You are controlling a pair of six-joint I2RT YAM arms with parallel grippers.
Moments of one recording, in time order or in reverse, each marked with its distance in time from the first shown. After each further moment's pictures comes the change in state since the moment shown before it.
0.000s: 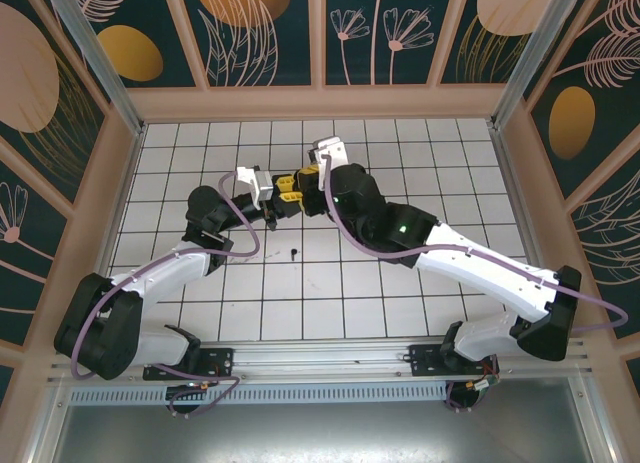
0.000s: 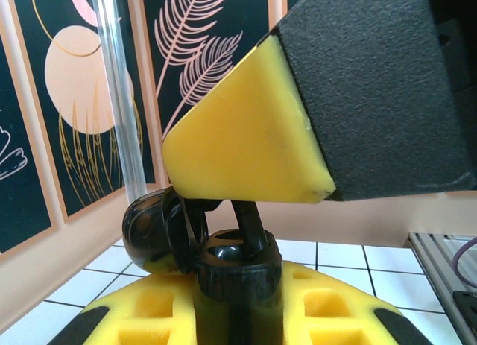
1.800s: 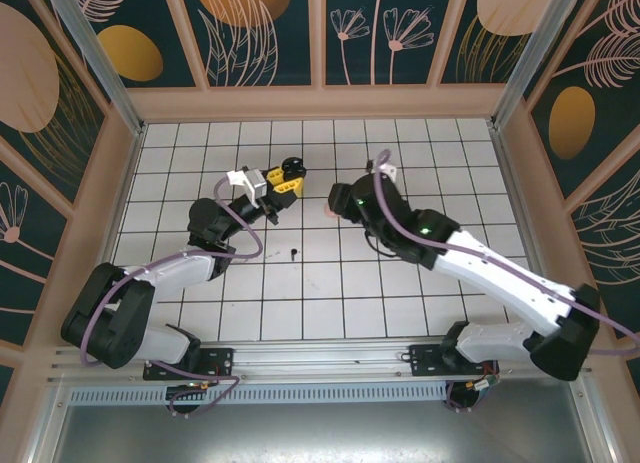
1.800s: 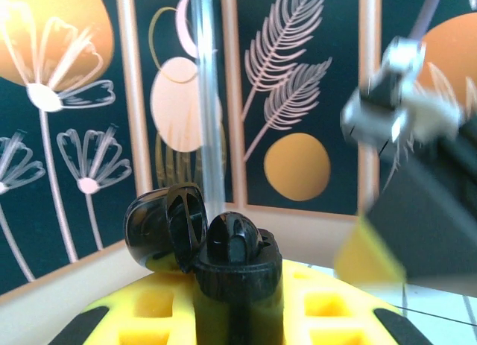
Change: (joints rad) left arm -0.003 0.061 -0.083 0.220 -0.283 0.002; right arm -0.179 -0.103 -0.233 -0.192 -0.110 0.589
